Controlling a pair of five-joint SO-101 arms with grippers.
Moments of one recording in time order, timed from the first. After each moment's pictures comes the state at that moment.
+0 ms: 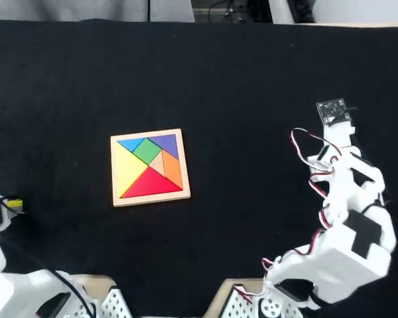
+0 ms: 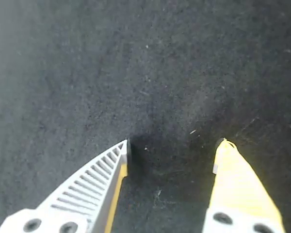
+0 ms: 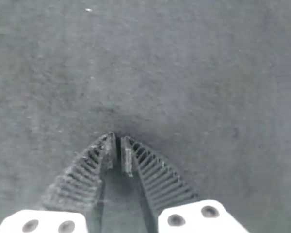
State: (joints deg) left arm -65.5 5.8 46.7 26.0 -47.7; right arm 37.9 18.2 33.8 24.7 41.6
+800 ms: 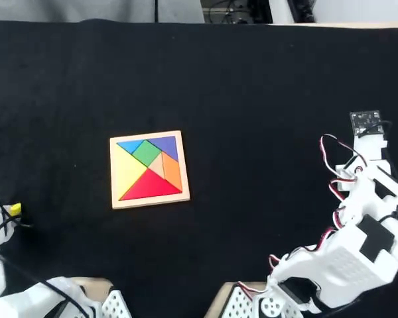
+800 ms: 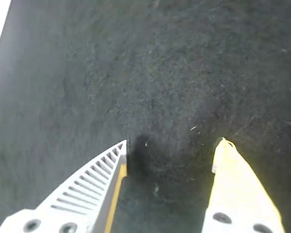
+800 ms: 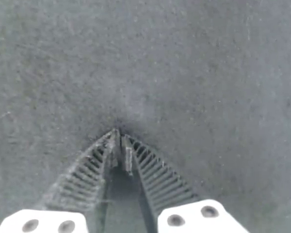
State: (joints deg) left arm -68.5 2.7 60.8 7.9 -50.9; right arm 46.4 16.3 34.2 22.1 42.1
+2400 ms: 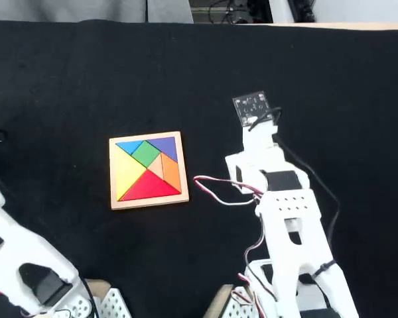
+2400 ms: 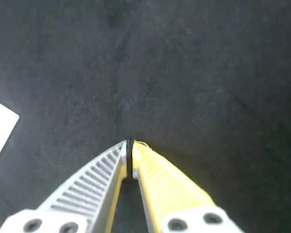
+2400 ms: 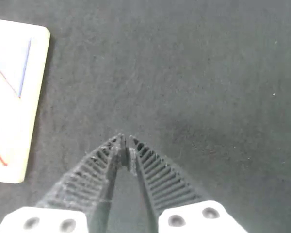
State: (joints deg) left arm -52.1 43.6 -17.3 41.1 -21.0; right arm -4.7 -38.1 59.1 42.8 8.6
